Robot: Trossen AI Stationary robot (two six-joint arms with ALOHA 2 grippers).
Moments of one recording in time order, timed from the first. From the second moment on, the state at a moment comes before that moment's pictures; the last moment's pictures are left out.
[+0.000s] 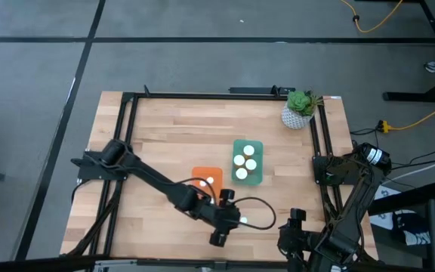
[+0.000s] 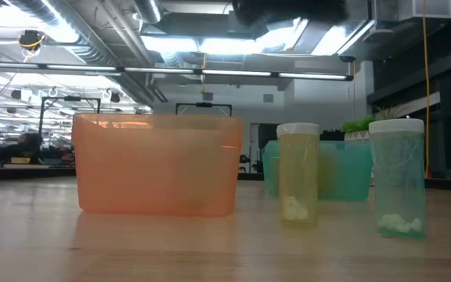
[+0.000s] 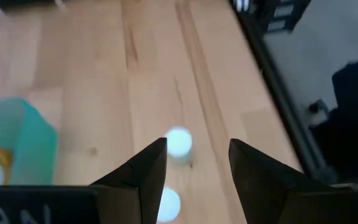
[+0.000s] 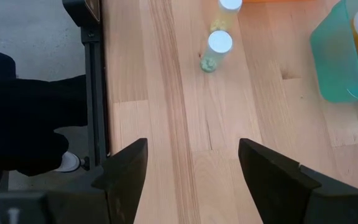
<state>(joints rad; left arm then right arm) -0.47 2.02 1.64 -0.38 -0.24 -0.20 1.04 1.78 1.51 -1.09 0.49 1.11</state>
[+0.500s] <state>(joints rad) -0.41 2.07 1.65 -0.49 -0.06 -0.12 1.04 1.78 1.51 -1.09 0.49 1.12</state>
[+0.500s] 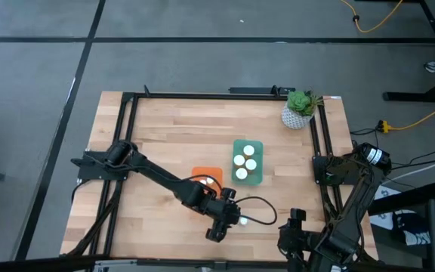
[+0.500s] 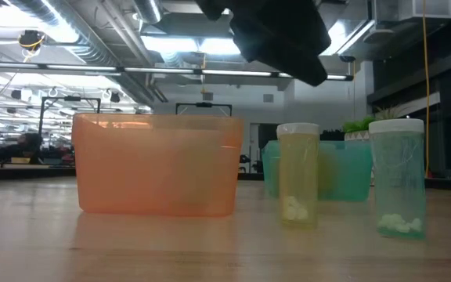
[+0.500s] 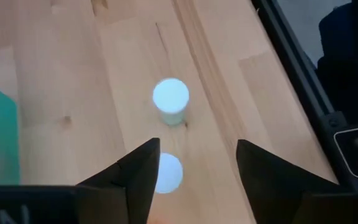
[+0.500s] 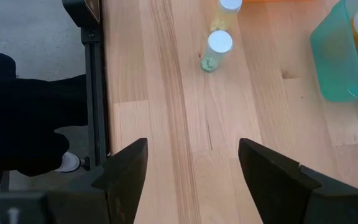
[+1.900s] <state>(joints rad) -0.40 2.14 1.65 -0.52 -0.14 -0.10 1.04 1.78 1.51 -1.09 0.49 1.12</state>
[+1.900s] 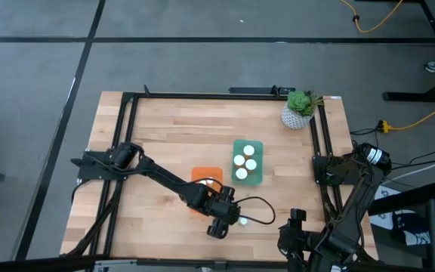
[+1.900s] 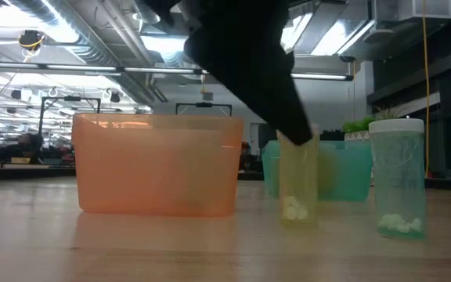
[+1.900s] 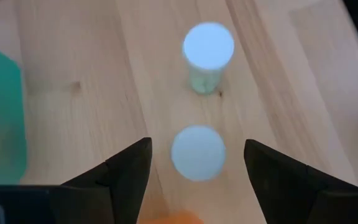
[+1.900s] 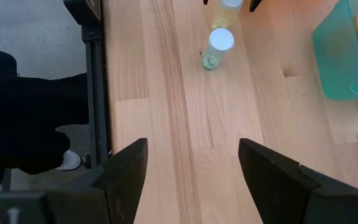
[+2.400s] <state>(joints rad) -0.40 2.15 1.65 -0.52 -0.14 -0.10 1.04 1.78 1.51 -1.09 0.49 1.12</state>
